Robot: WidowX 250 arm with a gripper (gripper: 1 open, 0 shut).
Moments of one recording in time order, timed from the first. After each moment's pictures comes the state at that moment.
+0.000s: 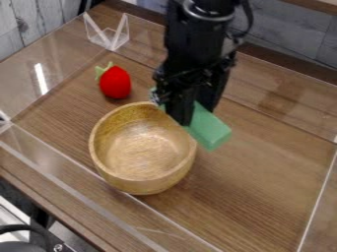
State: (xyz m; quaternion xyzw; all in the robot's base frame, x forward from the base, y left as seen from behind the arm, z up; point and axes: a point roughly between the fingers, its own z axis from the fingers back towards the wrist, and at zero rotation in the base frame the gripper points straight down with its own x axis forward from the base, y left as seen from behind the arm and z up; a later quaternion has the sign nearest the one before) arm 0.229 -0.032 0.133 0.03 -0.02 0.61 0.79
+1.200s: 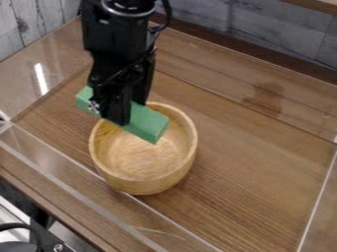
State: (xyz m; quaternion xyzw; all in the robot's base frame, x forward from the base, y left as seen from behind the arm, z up) arm 0.192 0.018 0.136 0.06 -0.03 0.75 0.66
